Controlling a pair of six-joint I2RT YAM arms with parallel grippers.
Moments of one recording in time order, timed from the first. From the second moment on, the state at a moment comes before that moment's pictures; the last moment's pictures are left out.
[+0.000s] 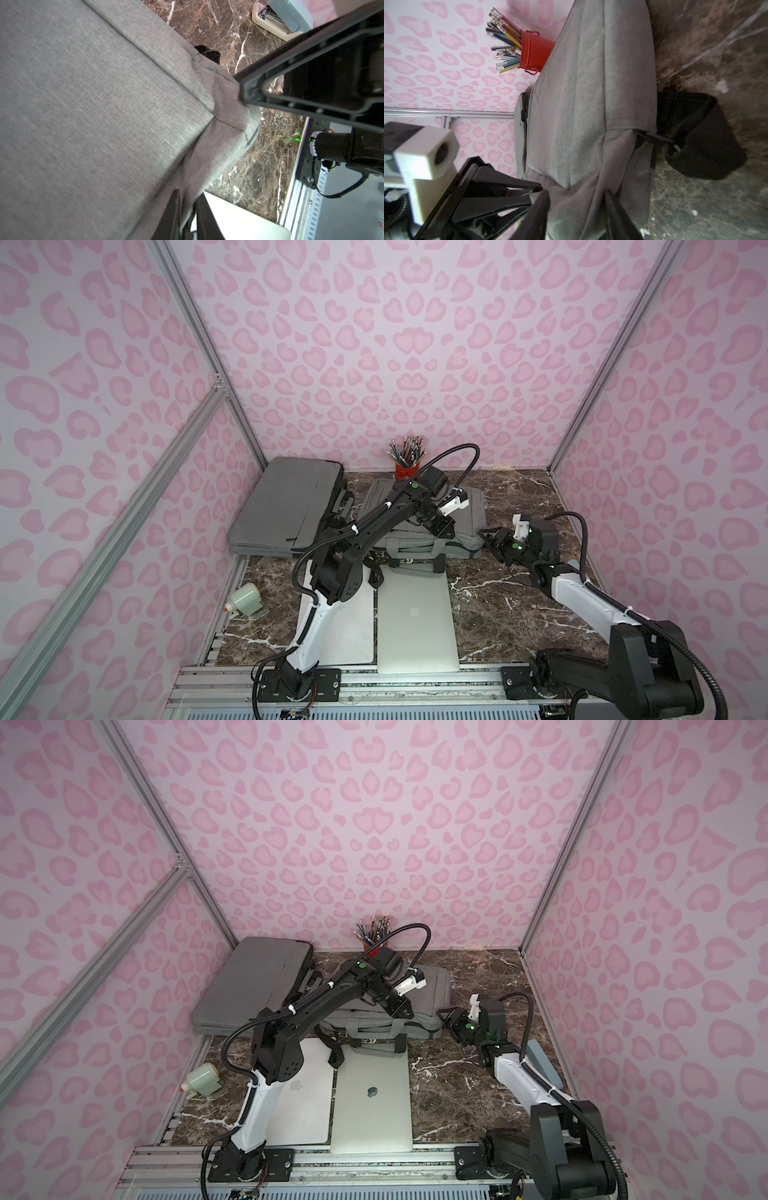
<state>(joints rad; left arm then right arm) -0.72 2.26 2.16 -1.03 0.48 0.16 0.08 1.26 0.56 0.15 -0.52 1.04</state>
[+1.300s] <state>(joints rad) -1.04 1.96 1.53 -0.43 0.05 -0.35 0.11 1.27 0.54 0.22 -0.57 1.22</state>
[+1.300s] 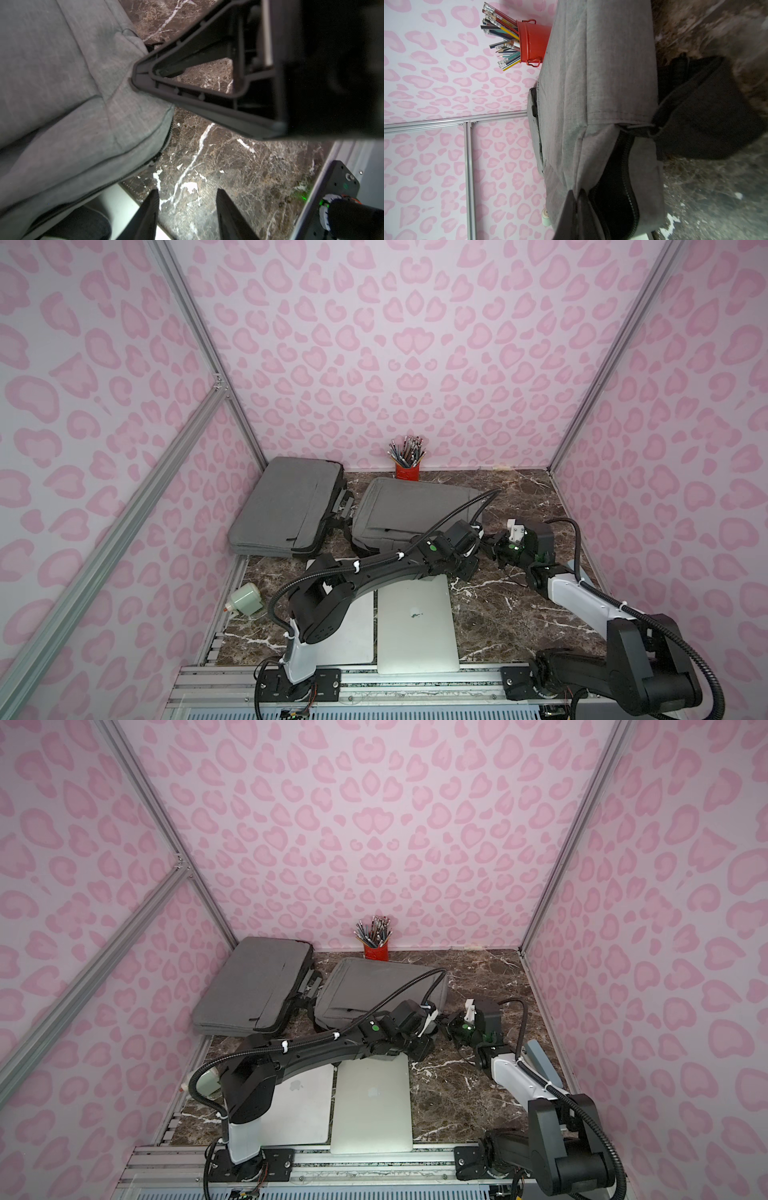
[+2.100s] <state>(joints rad) -0.98 2.06 1.56 -0.34 0.02 -0.41 0.09 1.29 0.51 0.30 -0.61 1.26</state>
